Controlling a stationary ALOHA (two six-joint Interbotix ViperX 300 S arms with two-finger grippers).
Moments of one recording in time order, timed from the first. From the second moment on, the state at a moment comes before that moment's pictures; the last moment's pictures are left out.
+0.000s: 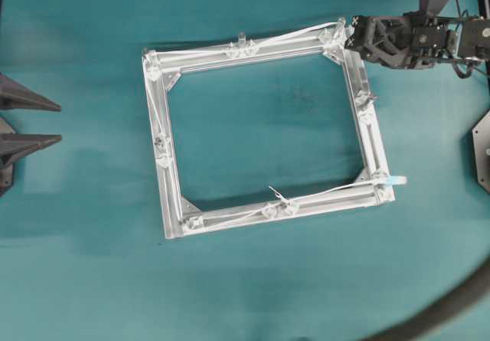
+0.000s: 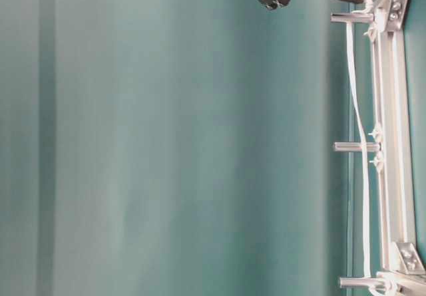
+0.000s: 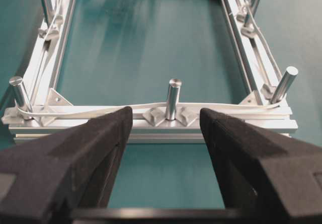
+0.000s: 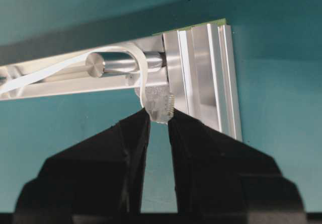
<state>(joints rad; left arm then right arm) 0.10 -1.36 1.43 -0.06 0.19 0.00 -0.52 -0.18 0.98 -0.47 0.04 1.63</state>
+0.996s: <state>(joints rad) 0.10 -1.36 1.43 -0.06 0.19 0.00 -0.51 -0.40 1.06 -0.48 0.08 1.62</state>
